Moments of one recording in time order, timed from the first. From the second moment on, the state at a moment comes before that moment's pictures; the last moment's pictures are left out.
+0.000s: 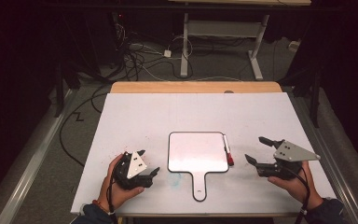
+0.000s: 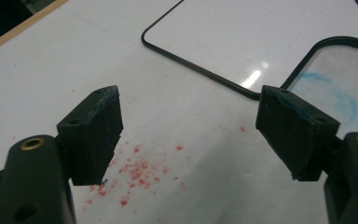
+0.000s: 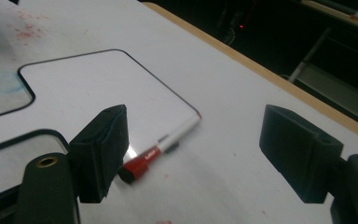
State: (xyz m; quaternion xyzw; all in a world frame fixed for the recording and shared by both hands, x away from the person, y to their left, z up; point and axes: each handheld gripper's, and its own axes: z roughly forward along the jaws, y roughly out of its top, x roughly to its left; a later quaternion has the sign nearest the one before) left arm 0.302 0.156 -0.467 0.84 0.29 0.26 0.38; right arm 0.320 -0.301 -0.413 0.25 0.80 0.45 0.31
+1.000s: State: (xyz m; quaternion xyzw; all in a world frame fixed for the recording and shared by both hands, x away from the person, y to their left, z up) left arm 0.302 0.153 -0.470 0.84 0.29 0.27 0.37; right arm 0.299 -0.321 -0.442 0.28 0.78 0.45 0.34
